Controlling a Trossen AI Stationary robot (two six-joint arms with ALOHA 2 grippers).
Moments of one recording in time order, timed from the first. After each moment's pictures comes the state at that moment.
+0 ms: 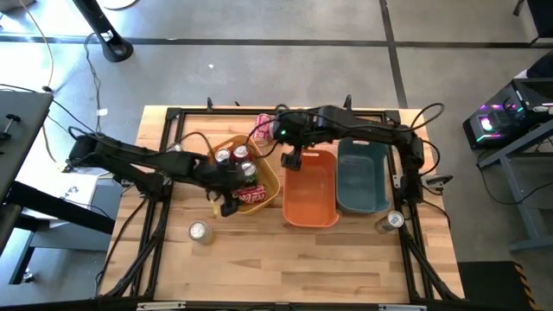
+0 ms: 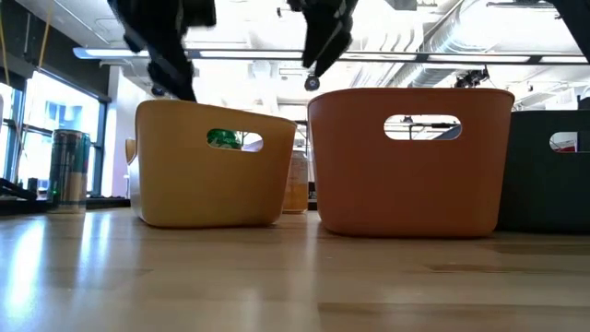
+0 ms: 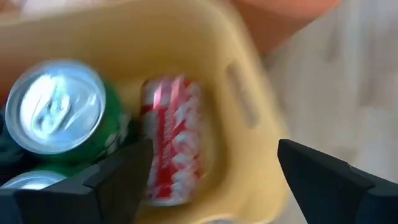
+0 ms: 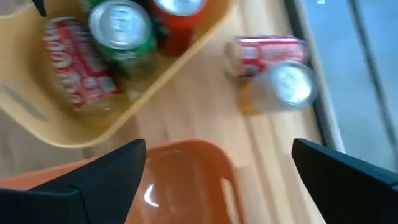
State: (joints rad) left arm -0.14 1.28 0.96 -0.65 -0.09 -0.35; right arm -0.13 1.95 2.11 -1.28 0.23 0.02
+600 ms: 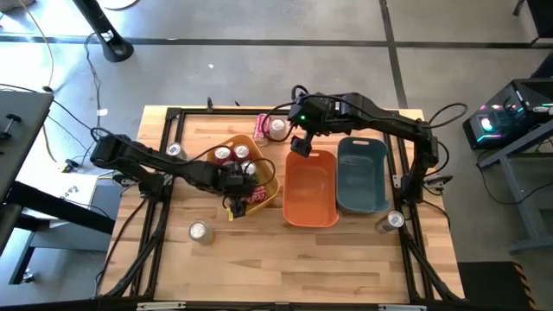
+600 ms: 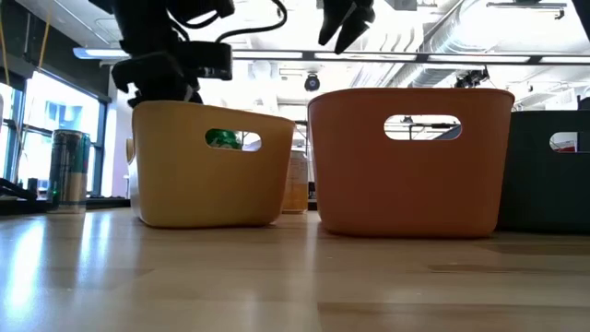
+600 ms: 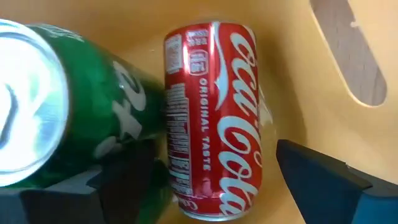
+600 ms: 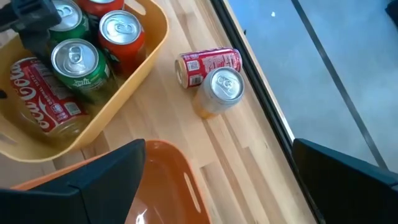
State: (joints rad) left arm -0.14 1.55 0.97 -0.67 -0.21 -0.23; right arm -0.16 1.82 2.11 -1.30 0.33 0.09
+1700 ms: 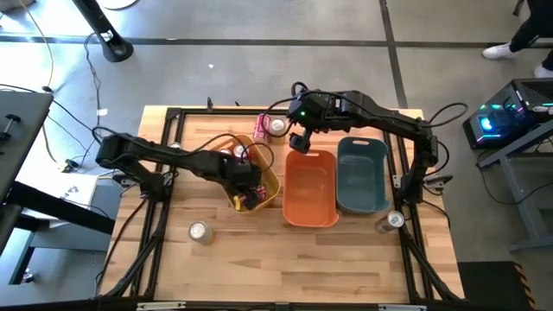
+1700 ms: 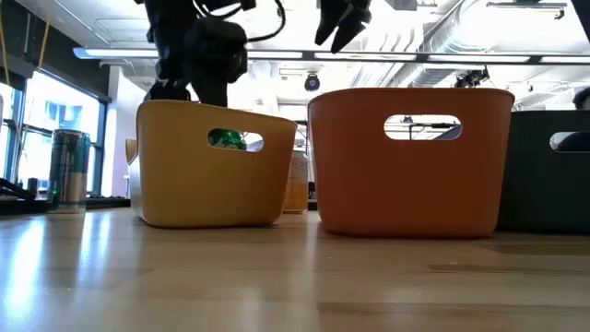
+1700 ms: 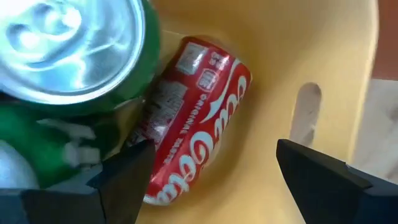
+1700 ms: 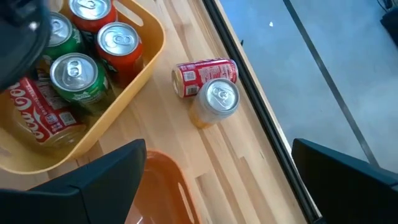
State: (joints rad) left arm -0.06 1.57 1.14 -0.80 -0.04 -0.79; right arm -0.19 1.83 2.11 -1.26 0.33 0.05
